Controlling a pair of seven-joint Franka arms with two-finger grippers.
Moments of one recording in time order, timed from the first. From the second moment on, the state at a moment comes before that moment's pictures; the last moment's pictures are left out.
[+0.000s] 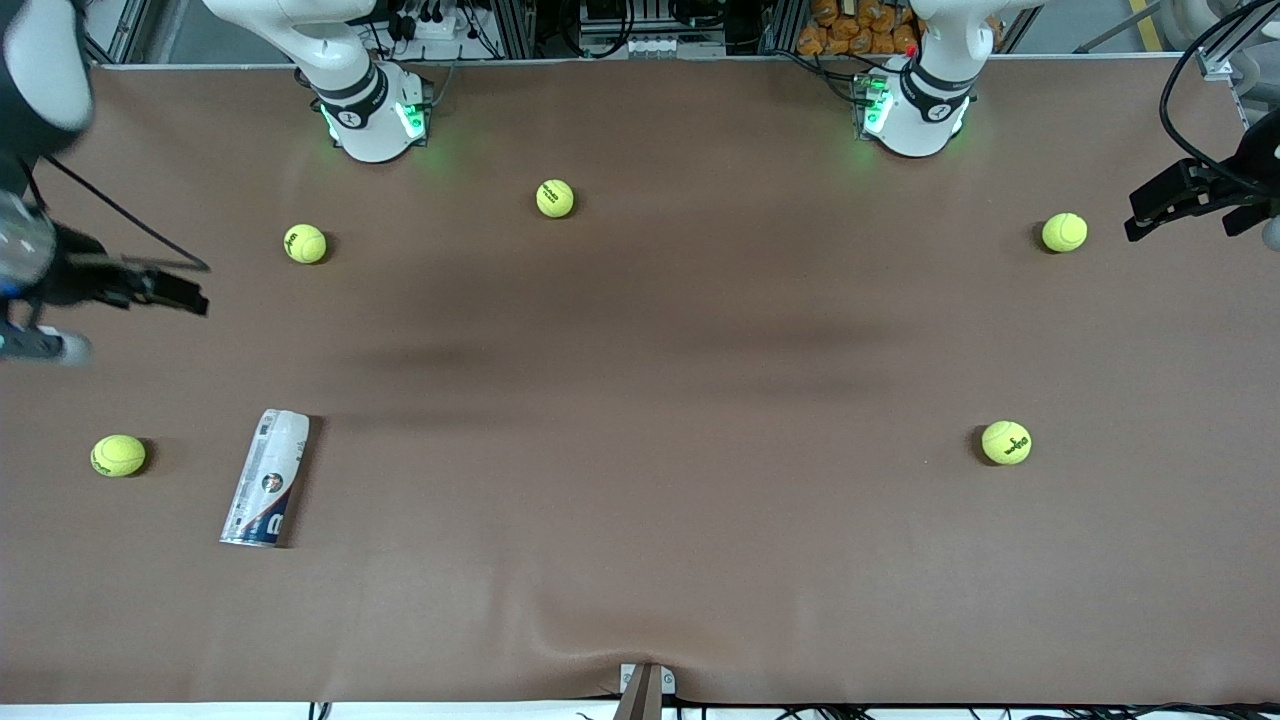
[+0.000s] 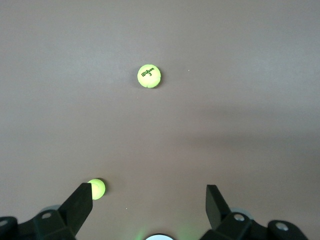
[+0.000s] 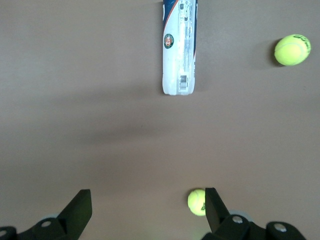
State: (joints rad) left arm 0.19 -0.02 -0.22 -1.49 0.02 1.45 -0.06; right arm 0.04 0.15 -0.08 -1.59 0.04 1.58 0.07
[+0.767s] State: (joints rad) left arm 0.19 -0.02 -0.23 -1.50 0.02 1.44 -0.06; right arm -0.03 0.50 -0.08 -1.59 0.04 1.91 -0.13
